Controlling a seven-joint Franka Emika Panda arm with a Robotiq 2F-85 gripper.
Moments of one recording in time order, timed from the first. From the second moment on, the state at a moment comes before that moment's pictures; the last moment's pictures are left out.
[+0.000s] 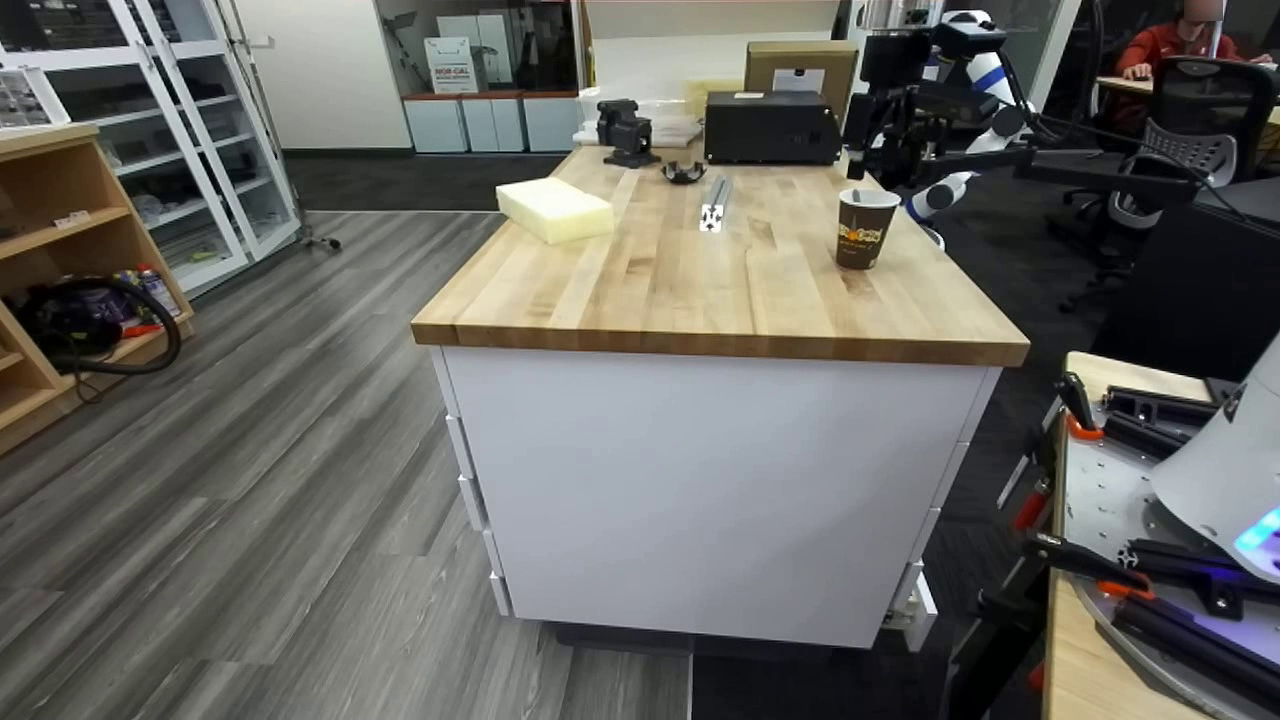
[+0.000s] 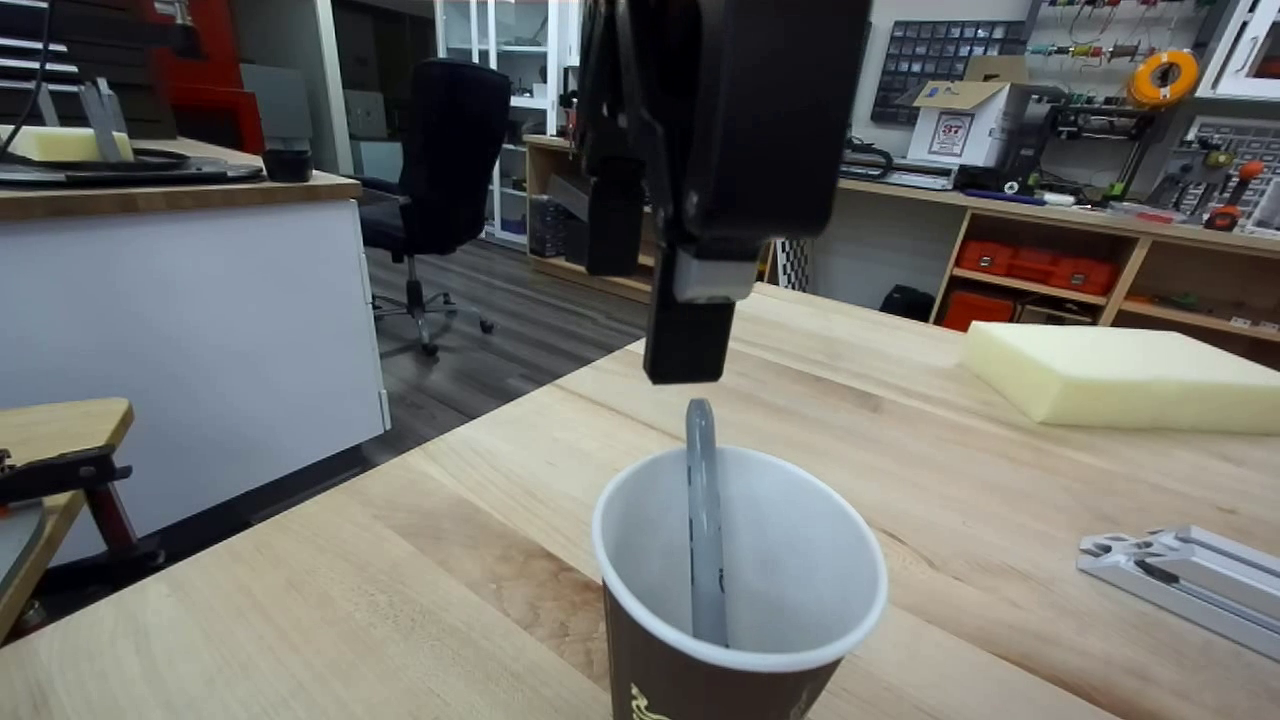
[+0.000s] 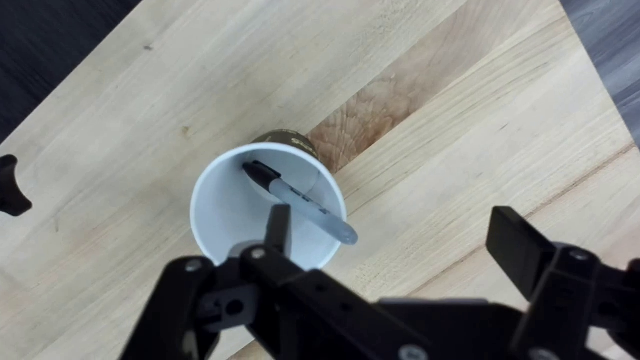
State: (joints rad) arm -0.17 -0.11 -0.25 -2.30 -0.02 2.20 -0.20
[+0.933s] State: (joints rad) arm -0.17 0.02 -0.23 -2.19 -0.03 2.15 -0.22
